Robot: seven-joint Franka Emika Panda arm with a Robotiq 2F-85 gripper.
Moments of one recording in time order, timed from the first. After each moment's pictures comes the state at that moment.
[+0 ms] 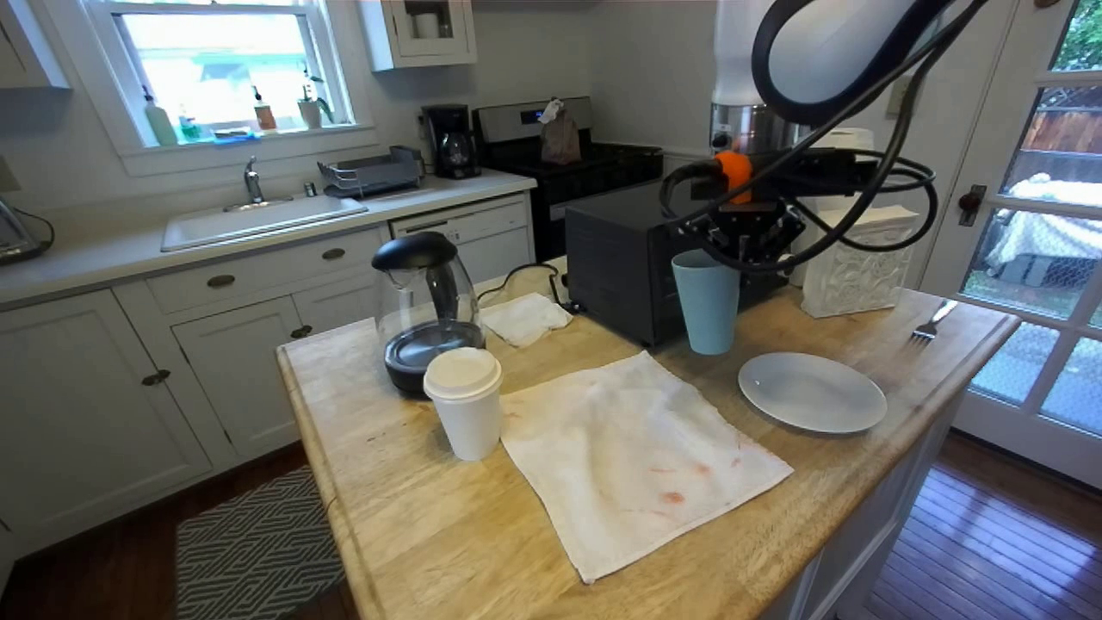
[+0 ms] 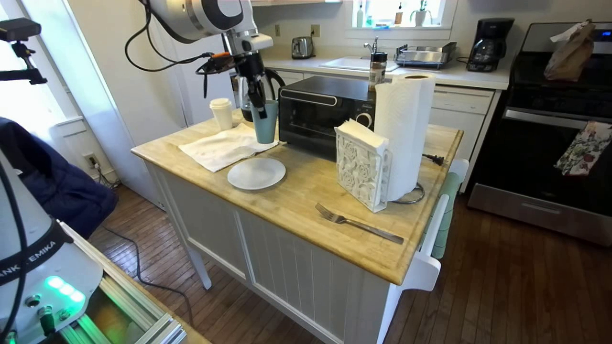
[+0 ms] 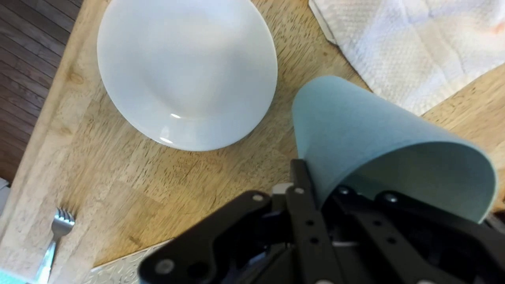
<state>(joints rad) 0.02 0.18 -0.06 -2.13 -0.22 2.35 1.12</state>
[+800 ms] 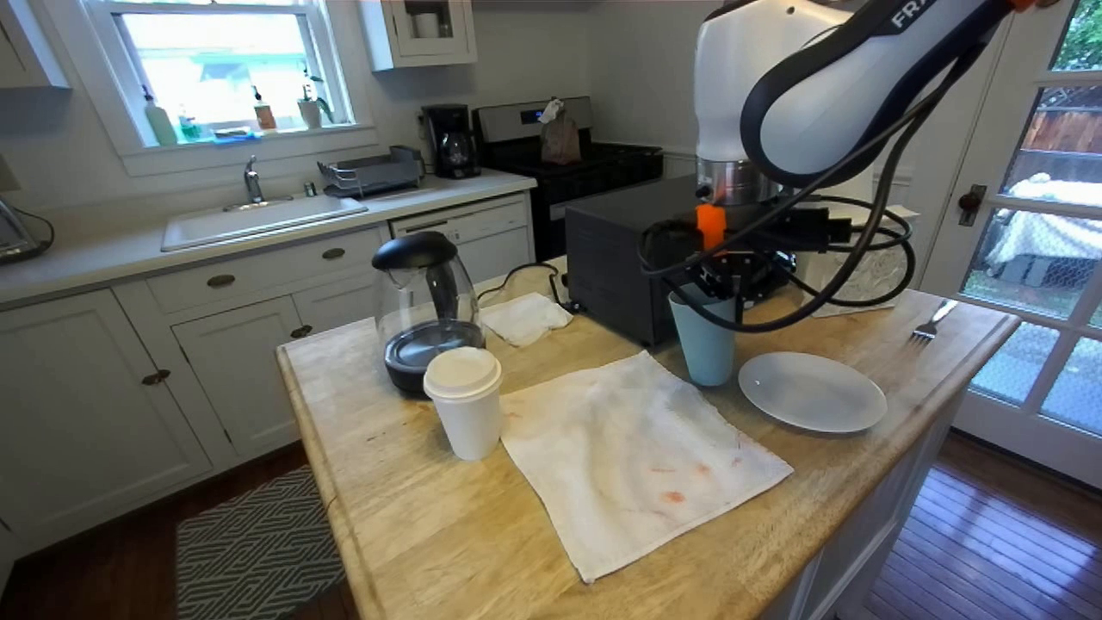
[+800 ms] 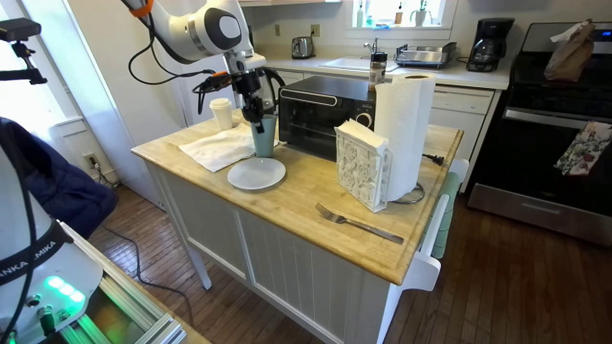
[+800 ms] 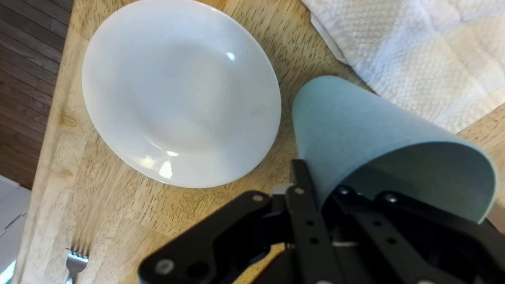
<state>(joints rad) 0.06 0.25 -0.08 -2.15 -0.30 2.39 1.31</state>
